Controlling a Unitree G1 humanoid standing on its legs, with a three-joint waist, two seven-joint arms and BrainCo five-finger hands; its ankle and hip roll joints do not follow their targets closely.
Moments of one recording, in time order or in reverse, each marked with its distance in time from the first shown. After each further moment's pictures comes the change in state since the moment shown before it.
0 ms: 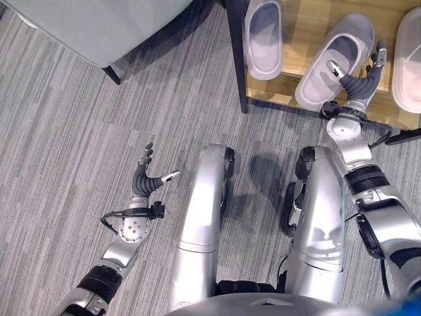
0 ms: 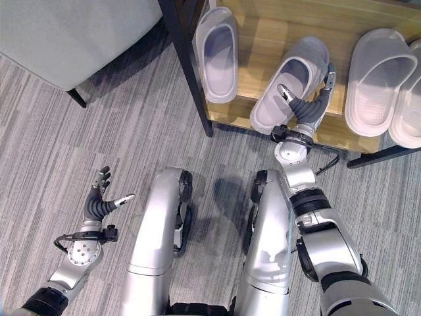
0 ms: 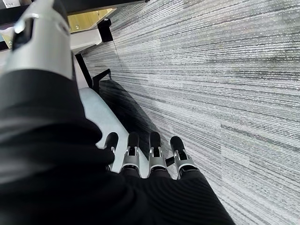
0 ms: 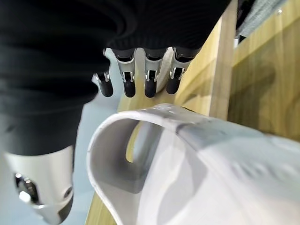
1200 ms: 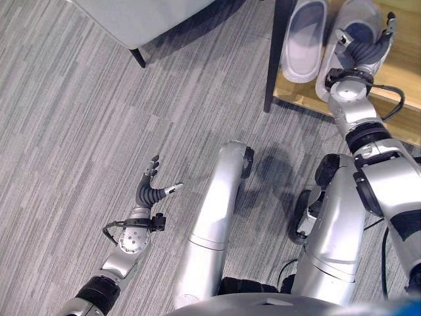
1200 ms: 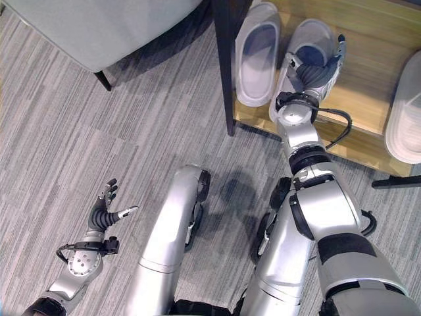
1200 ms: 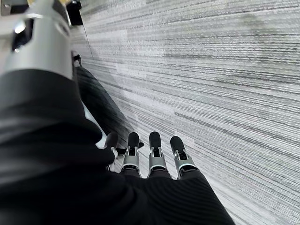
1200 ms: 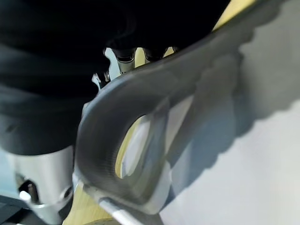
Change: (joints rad) left arm 0.062 0.010 -0.042 0.003 -0.041 -0.002 -0.050; right arm -0.424 -0.048 0.118 0.518 0.079 0.034 -0.003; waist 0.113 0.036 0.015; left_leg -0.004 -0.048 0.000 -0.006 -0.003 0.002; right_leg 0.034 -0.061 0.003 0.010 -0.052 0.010
